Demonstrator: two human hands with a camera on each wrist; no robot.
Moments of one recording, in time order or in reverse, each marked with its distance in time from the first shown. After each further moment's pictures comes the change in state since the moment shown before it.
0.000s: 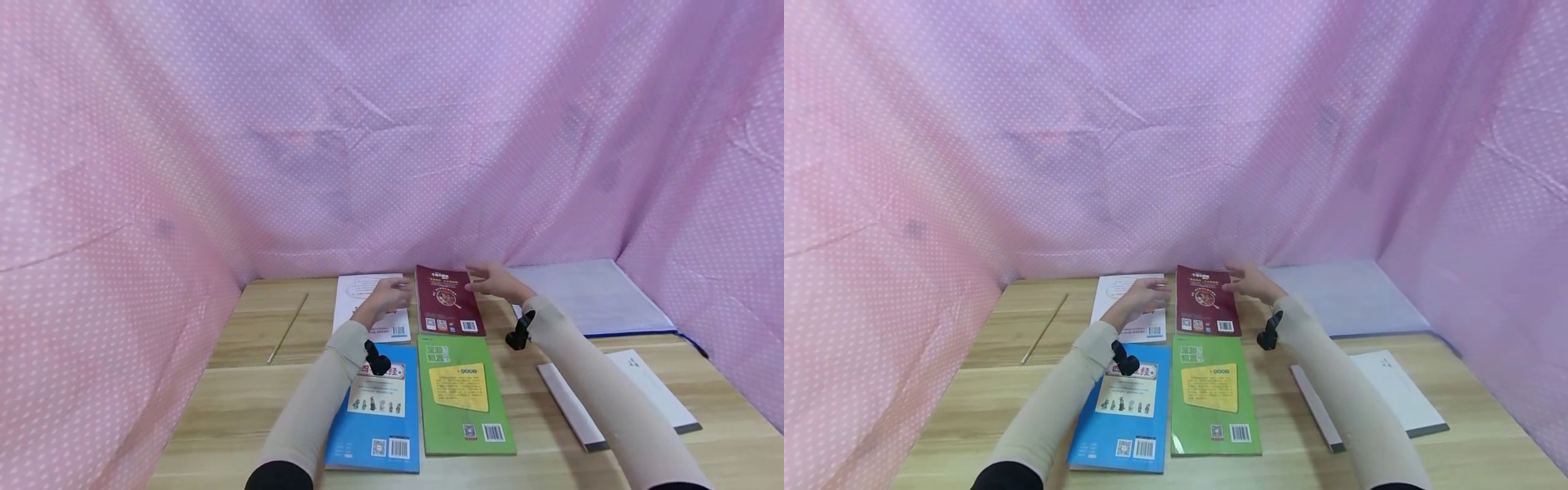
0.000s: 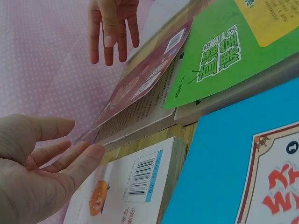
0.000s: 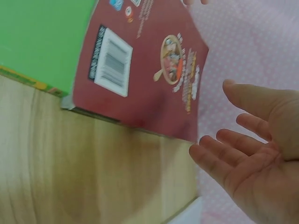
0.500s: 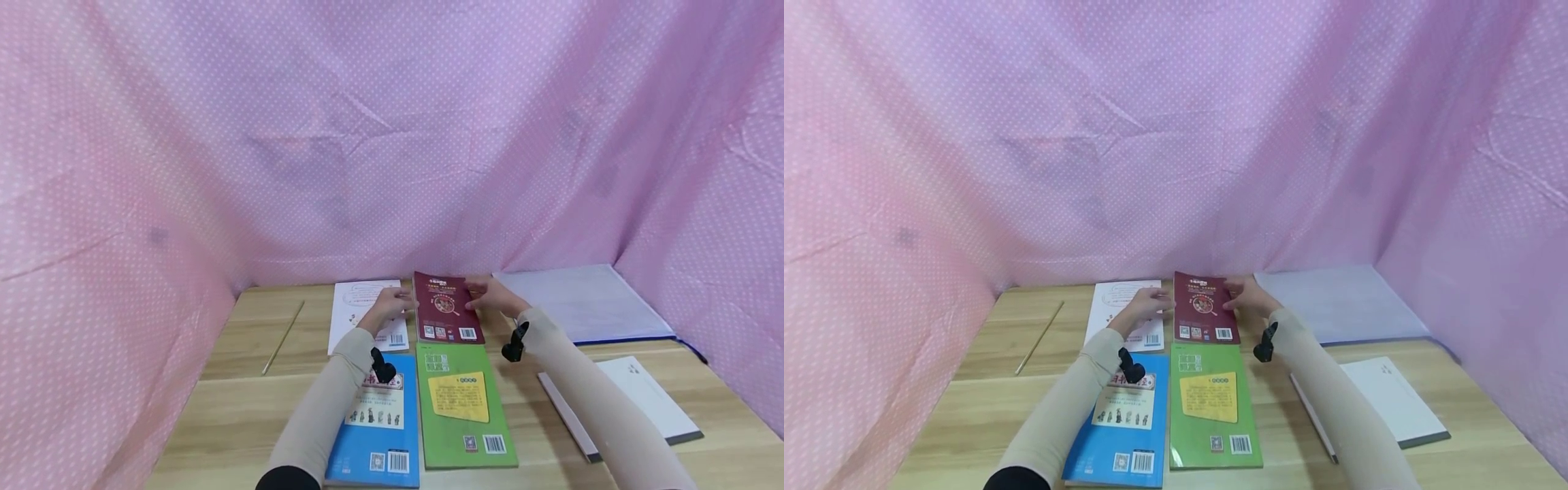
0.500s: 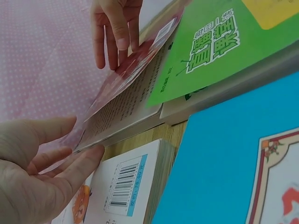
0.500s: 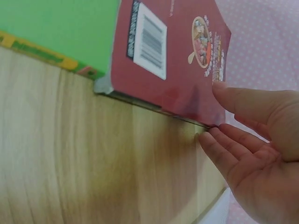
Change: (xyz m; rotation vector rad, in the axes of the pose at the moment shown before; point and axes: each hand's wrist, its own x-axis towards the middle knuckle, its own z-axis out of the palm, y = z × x) left_hand 0.017 -0.014 0.011 -0.001 0.037 -0.005; right_hand 0.013 0.034 0.010 -0.008 0.030 0.016
